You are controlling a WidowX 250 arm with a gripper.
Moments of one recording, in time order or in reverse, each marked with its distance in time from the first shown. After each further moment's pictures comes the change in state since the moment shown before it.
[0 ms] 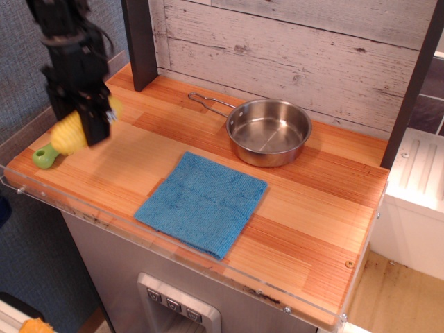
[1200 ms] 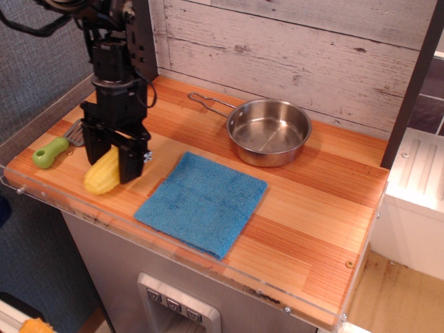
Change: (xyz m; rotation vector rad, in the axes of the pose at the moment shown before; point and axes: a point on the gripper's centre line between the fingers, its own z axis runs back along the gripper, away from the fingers) arm 0.008 -0.022 -0.036 0.055 0.135 0.008
